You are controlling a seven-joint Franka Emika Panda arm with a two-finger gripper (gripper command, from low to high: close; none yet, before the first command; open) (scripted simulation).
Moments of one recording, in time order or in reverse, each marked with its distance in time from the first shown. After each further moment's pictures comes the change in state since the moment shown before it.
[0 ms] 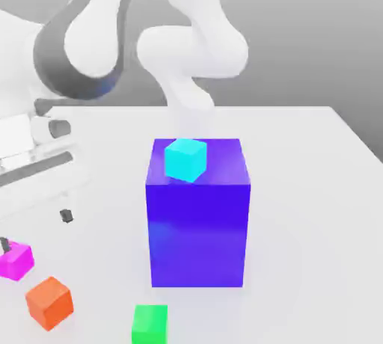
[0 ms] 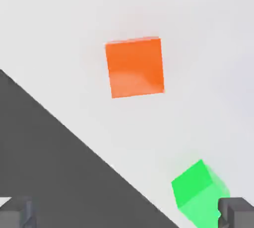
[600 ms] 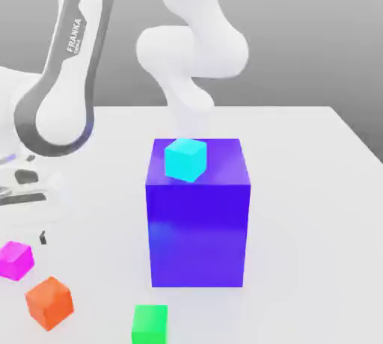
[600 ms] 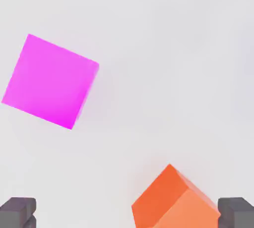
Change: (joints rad) arm 0.178 0.224 -0.311 -0.029 0.090 0.137 0.452
